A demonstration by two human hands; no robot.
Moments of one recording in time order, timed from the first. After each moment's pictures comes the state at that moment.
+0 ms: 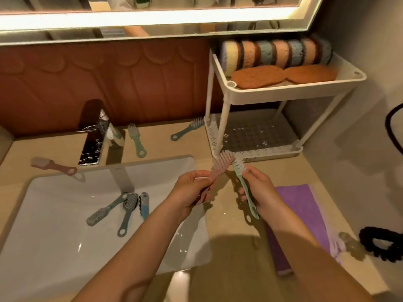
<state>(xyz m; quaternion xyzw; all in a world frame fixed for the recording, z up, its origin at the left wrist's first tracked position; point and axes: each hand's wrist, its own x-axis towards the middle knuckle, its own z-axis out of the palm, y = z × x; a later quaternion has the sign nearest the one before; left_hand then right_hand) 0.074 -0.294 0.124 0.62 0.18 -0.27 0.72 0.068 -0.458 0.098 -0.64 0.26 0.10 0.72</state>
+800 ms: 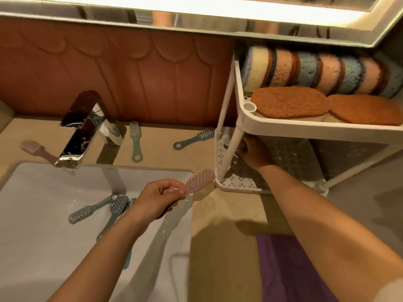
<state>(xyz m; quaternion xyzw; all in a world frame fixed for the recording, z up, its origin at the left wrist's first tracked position) 0.120 -0.263 0.095 0.73 0.17 -0.17 0.63 0.281 -0.495 0.055 -0.97 -0.06 0.06 0.21</state>
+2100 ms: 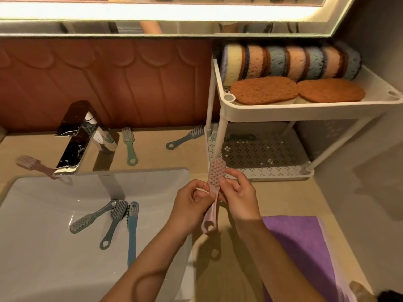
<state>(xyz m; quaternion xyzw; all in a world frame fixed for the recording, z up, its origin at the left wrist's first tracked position) 0.094 -0.330 0.093 0.73 0.10 -0.12 0.66 0.105 -0.445 0.083 -0.67 0.16 0.06 0.72</state>
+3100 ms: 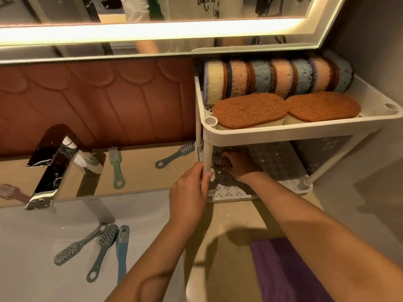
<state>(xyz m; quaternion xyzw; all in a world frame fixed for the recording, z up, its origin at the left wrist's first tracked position) 0.166 -0.354 0.093 0.93 -0.04 0.14 0.35 0.272 -0.507 0.056 -0.98 -0.08 0.11 0.16</state>
